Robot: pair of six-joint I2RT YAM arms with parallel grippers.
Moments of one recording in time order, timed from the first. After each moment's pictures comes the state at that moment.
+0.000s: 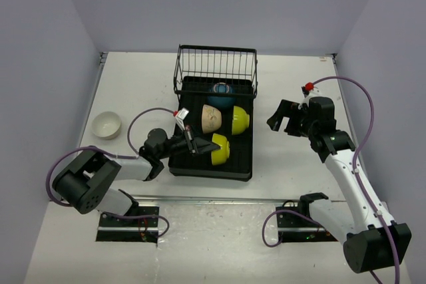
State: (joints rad) left arm -0.61 1.44 0.33 1.07 0.63 -1.27; right arm 0.16 0.94 0.84 -0.53 -0.16 0.41
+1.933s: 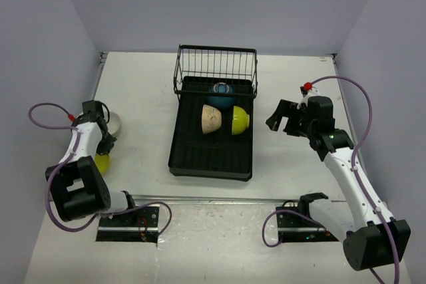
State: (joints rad) left arm 0.30 1.33 0.84 -0.76 -0.32 -0.53; right arm 0.16 0.96 0.84 -0.52 -0.18 0.41
